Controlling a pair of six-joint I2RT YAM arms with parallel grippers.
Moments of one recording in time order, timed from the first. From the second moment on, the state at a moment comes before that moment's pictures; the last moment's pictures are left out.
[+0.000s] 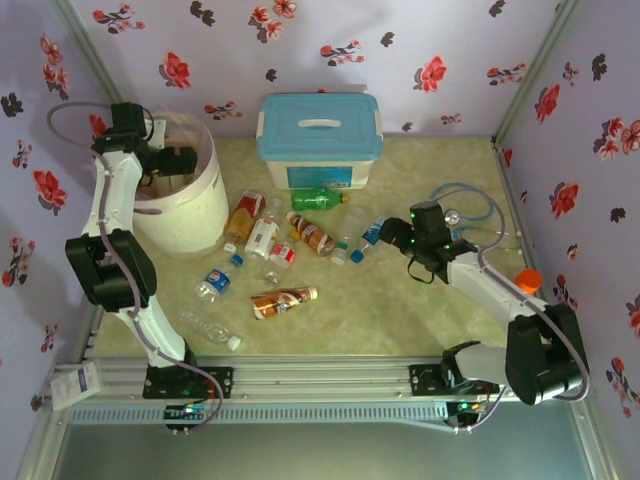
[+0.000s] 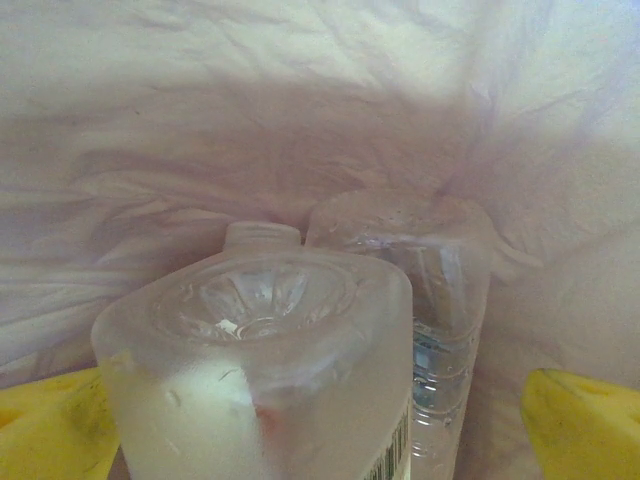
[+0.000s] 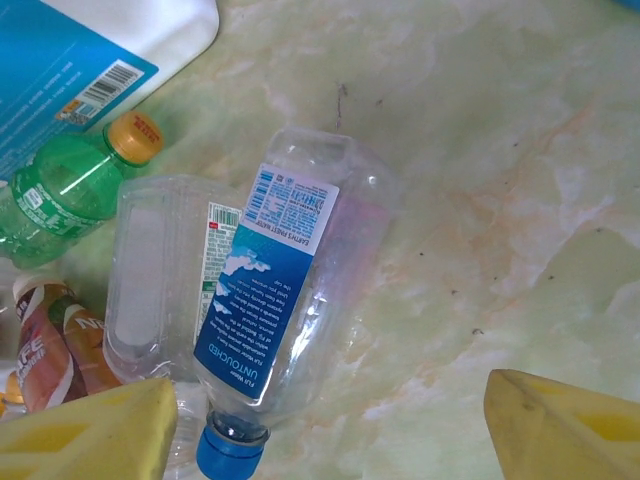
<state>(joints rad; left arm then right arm) 0.14 1.83 1.80 -0.91 0.13 0.04 0.35 1.26 0.72 -0.28 -0.02 0.78</state>
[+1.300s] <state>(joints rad) -0.01 1.32 1.78 -0.93 0.01 0.01 0.34 1.41 0.81 -0.38 0.04 0.70</state>
